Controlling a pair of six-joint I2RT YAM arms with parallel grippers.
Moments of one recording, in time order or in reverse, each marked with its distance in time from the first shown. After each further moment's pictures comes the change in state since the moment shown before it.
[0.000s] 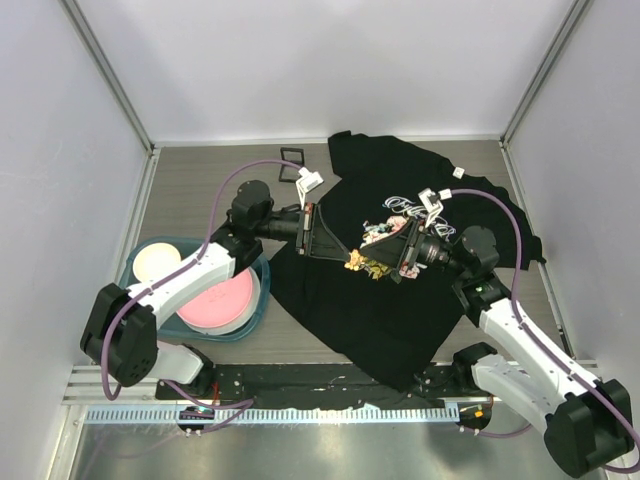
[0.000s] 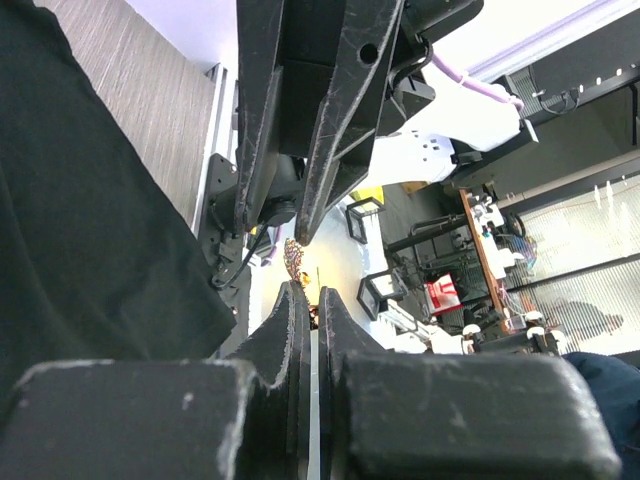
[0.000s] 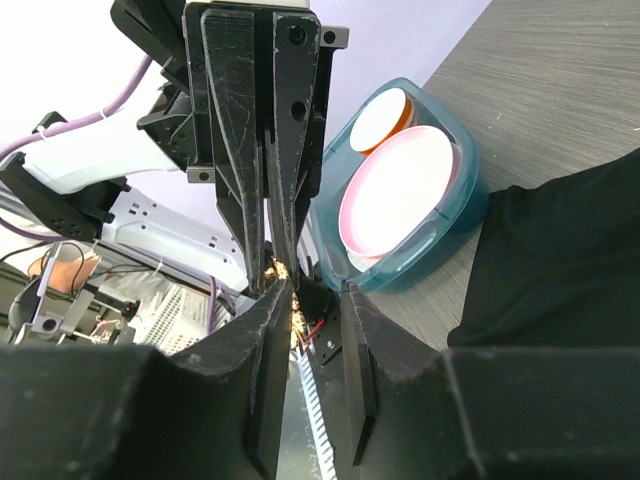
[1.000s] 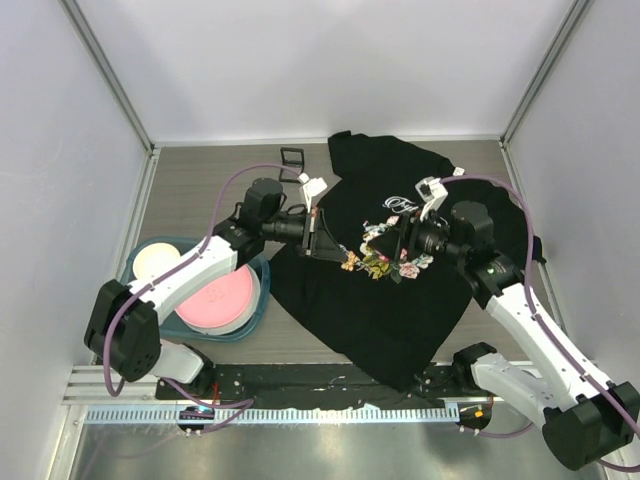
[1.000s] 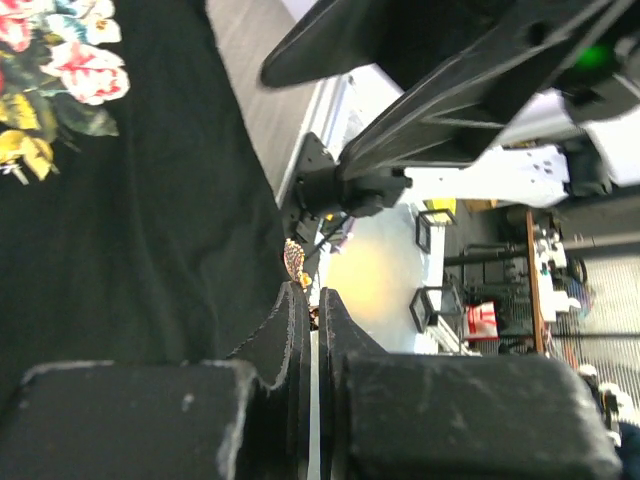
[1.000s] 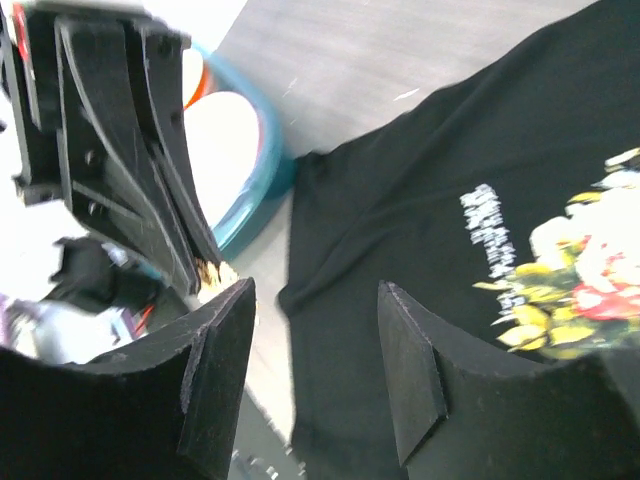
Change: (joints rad) left arm 0.000 0.035 0.080 -0.410 -0.202 0.220; right arm 0.024 0.054 0.286 -0.648 0.328 -0.528
